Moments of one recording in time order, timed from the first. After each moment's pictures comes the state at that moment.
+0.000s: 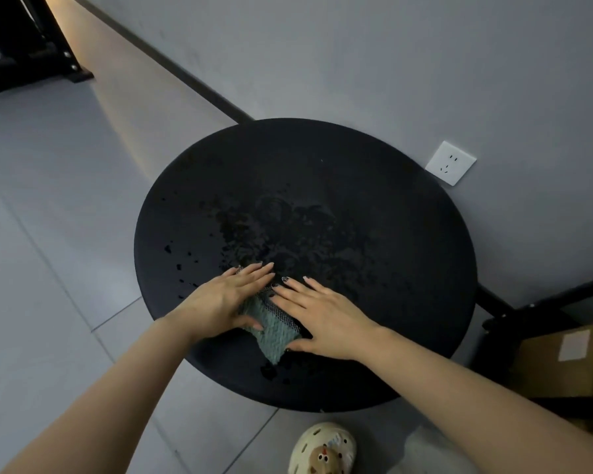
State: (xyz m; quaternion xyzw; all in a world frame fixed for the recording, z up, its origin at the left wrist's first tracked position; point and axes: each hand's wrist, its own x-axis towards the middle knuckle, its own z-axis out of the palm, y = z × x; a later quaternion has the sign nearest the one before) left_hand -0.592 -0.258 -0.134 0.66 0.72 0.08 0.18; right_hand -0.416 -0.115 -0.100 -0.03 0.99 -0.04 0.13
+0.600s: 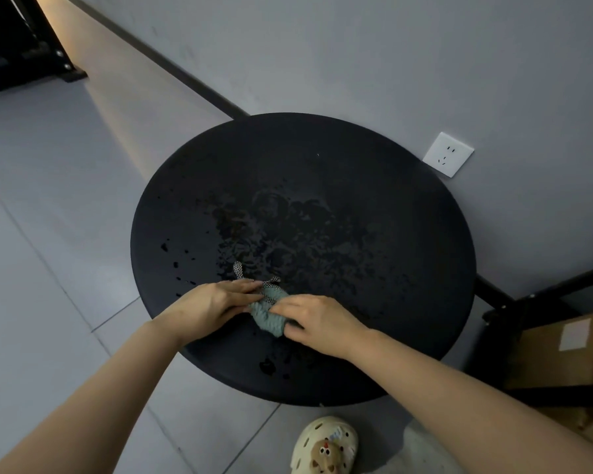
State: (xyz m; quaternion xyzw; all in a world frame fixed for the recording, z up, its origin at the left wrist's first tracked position) left_hand -0.593 -0.272 -0.136 0.65 0.72 0.15 0.21; right_hand -0.413 -0.124 -0.123 0.03 0.97 -0.23 0.00
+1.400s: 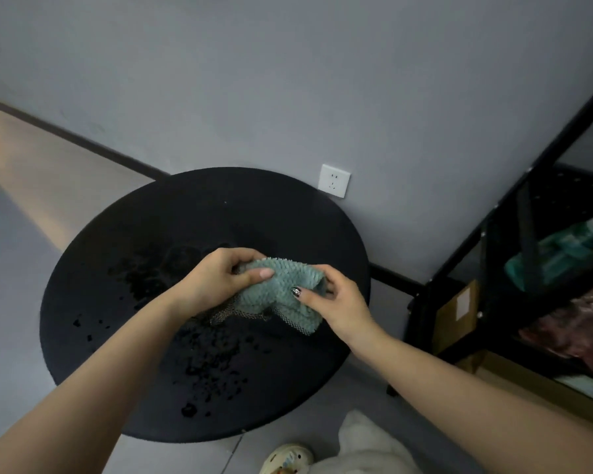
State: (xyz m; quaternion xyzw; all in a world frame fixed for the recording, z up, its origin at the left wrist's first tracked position) left_hand -0.482 -0.141 0.024 0.55 0.66 0.38 0.35; right_hand -0.292 -0.065 -0.010 0.33 0.66 -0.62 -0.28
